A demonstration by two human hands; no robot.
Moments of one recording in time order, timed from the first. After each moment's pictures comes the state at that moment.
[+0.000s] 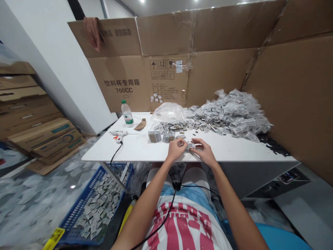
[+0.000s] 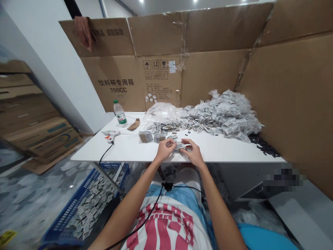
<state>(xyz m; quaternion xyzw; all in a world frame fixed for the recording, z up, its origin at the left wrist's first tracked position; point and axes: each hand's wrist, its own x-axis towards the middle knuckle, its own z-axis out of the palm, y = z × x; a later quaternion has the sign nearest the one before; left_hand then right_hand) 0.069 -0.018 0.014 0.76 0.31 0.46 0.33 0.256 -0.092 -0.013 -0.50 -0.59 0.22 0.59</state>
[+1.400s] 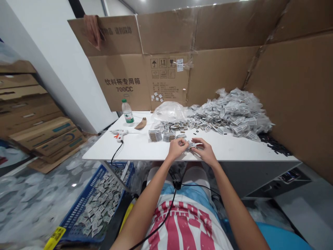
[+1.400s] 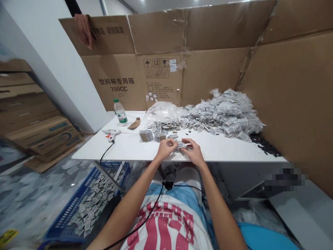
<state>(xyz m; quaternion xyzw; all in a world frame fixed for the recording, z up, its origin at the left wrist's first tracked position) 0.072 -0.012 0.007 0.76 0.31 0.45 0.36 0.256 -0.094 -0.012 -0.51 -0.60 0.21 0.58</state>
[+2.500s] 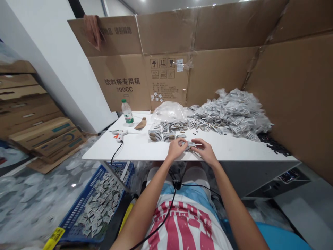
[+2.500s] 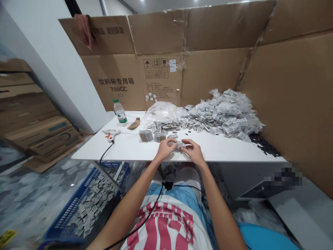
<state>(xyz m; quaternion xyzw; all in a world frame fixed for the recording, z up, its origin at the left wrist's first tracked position) 0.069 -0.014 0.011 0.77 0.38 0.40 0.32 0.260 -0.091 -0.015 -0.51 -0.58 0.24 0.58</state>
